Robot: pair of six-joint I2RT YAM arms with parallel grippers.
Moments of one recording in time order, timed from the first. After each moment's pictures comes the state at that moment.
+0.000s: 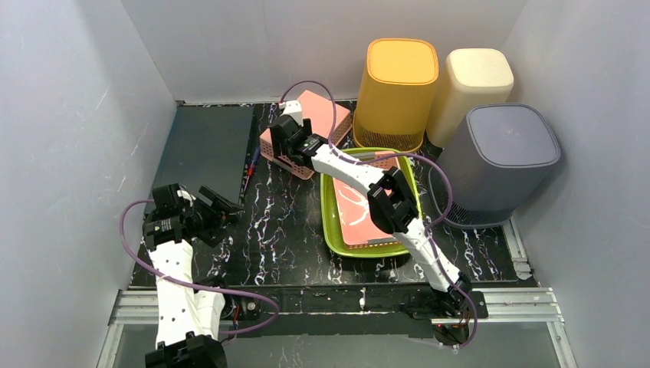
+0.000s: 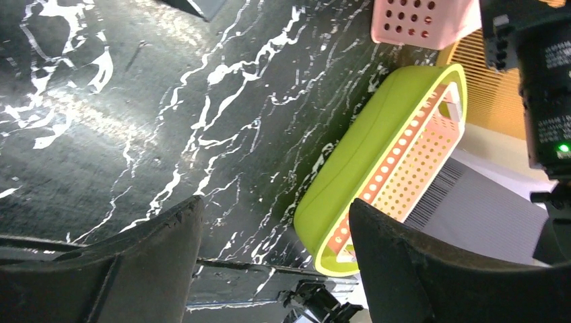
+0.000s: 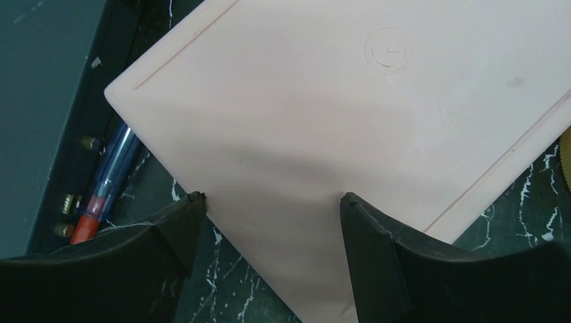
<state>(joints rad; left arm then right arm) 0.32 0.77 0.76 -1.00 0.43 -0.74 0.89 2.47 2.25 -0.43 0.49 0.41</state>
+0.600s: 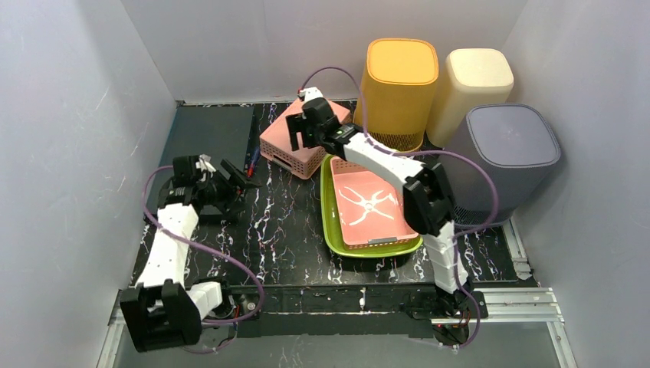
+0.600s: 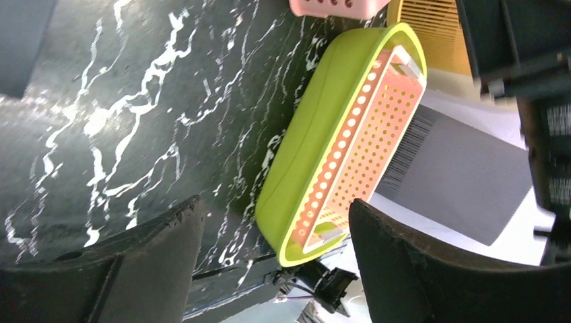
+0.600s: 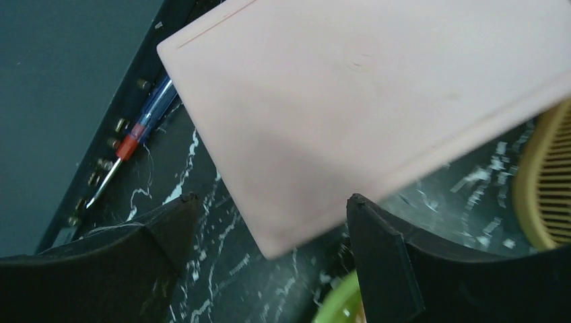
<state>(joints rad) 0.15 1.04 0.82 -0.71 0.57 -0.79 0.78 2.20 1.98 -0.35 0.15 0.30</state>
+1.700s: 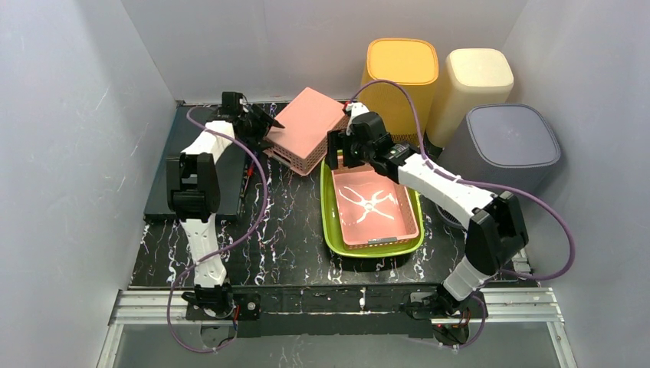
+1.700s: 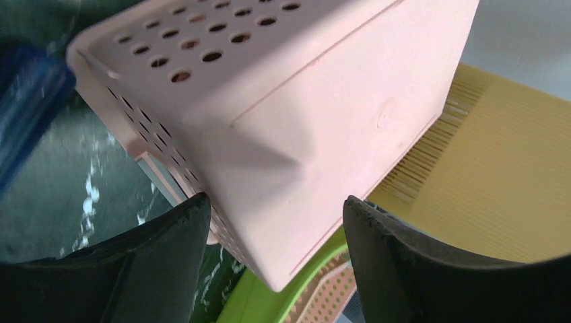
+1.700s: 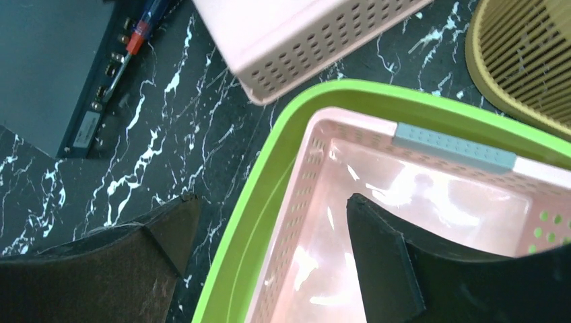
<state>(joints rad) -0.06 2.06 1.60 -0.41 0.42 -1.00 0.69 1.64 1.36 -0.32 0.00 0.34</state>
